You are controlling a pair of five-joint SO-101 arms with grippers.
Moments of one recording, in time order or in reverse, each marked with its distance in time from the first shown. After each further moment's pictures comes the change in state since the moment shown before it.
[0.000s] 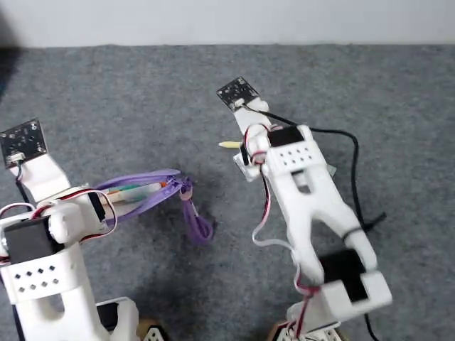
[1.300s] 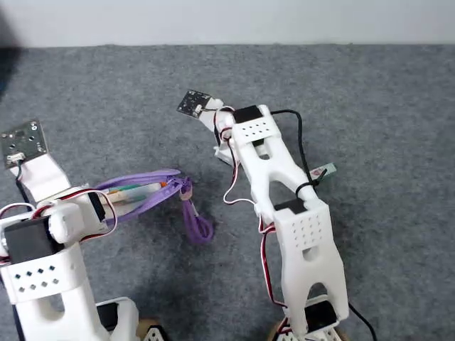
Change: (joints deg) left arm 0.0 0.0 0.0 0.0 0.0; right arm -3.8 39.5 -42.4 7.6 18.9
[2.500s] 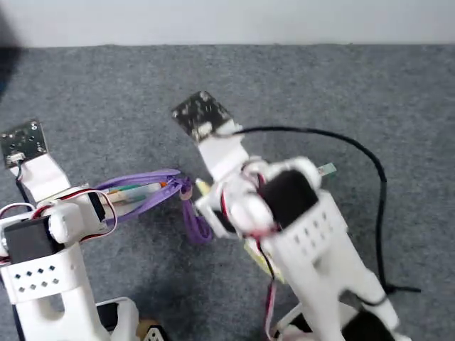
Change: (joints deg) left arm 0.0 0.0 0.0 0.0 0.0; right arm -21.9 -71.2 29.5 31.2 -39.4
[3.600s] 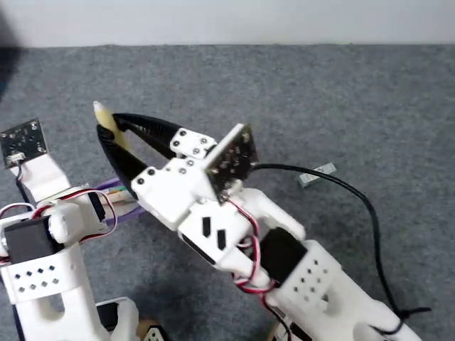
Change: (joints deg) left arm 0.0 0.0 0.0 0.0 0.0; right arm -9.9 -14.4 31.2 -86.9 -0.7
